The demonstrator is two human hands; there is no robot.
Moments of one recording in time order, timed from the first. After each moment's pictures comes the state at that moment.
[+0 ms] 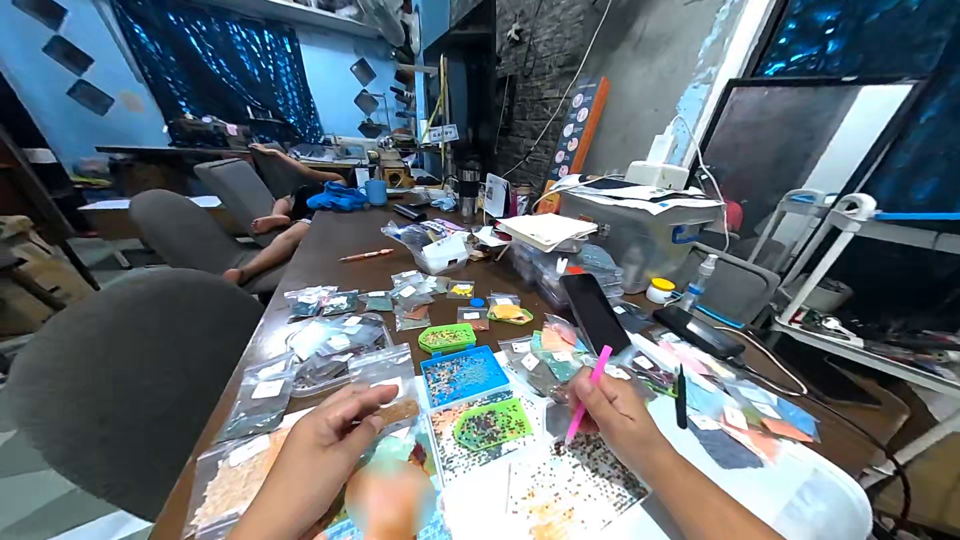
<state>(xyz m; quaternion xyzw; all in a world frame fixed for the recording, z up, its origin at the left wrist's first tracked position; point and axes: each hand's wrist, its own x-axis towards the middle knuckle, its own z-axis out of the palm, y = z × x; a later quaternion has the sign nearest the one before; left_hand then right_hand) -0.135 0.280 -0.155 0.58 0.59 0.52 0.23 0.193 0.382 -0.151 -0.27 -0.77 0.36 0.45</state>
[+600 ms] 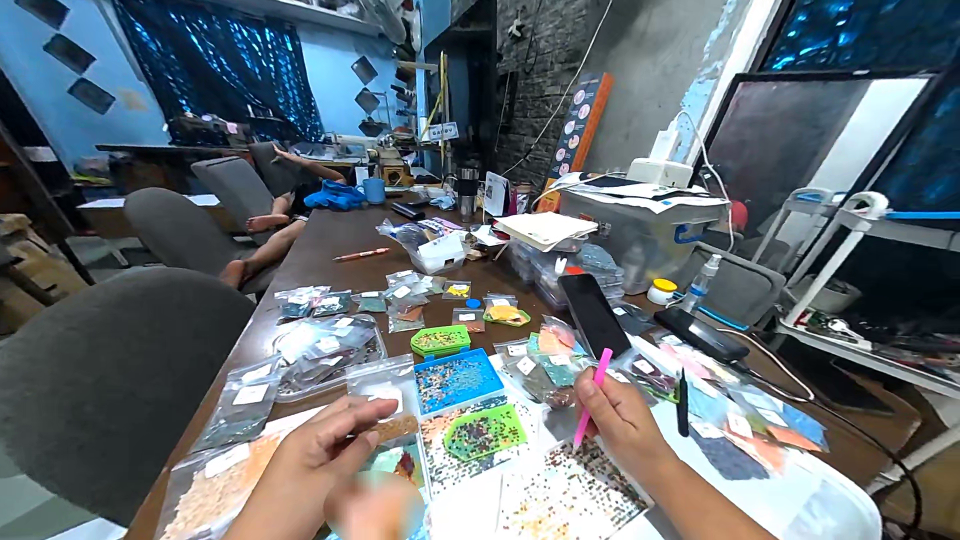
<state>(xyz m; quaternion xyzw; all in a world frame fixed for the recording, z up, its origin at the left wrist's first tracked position) -0.123 0.272 -0.147 0.60 0.58 0.49 0.24 0.202 0.390 -0.157 -0.27 -0.79 0.30 0.47</state>
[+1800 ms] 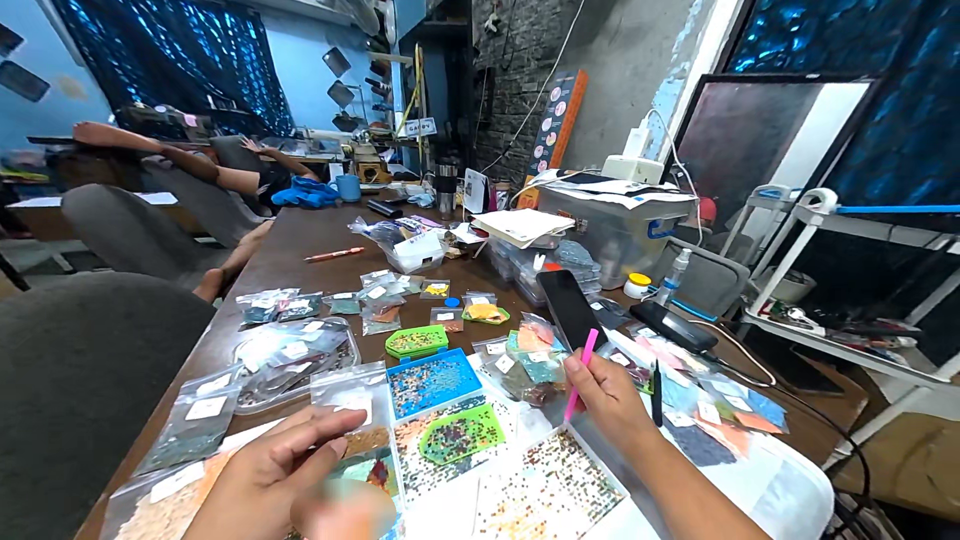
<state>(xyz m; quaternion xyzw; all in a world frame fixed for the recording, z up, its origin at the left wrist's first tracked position) -0.128 0.268 -0.142 0.62 0.57 0.48 0.25 0.212 0.402 -0.150 -0.35 -0.75 0.28 0.48</state>
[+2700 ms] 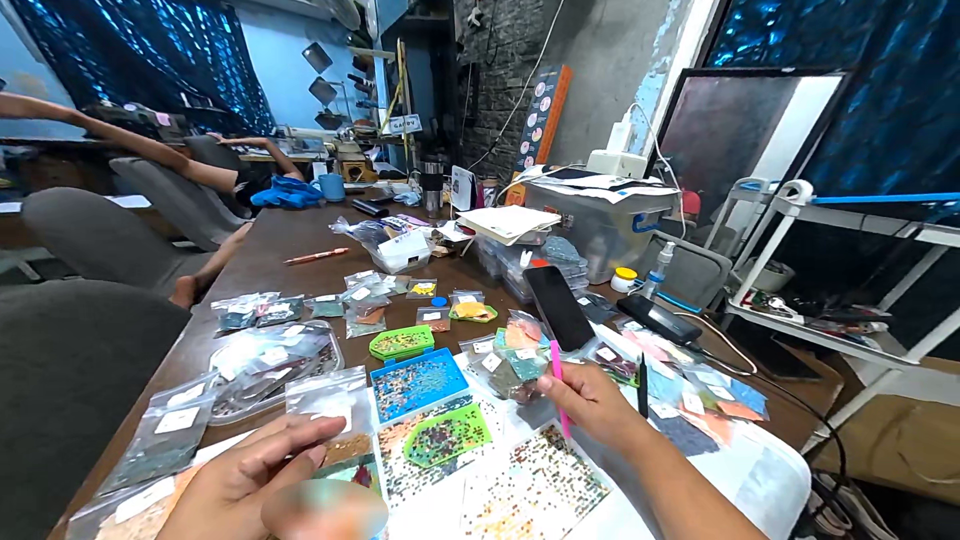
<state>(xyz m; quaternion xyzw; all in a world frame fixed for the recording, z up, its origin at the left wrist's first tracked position) -0.132 0.268 -0.143 0.62 0.57 0.48 0.26 0.222 0.400 -0.140 -0.35 -0.79 0.36 0.35</state>
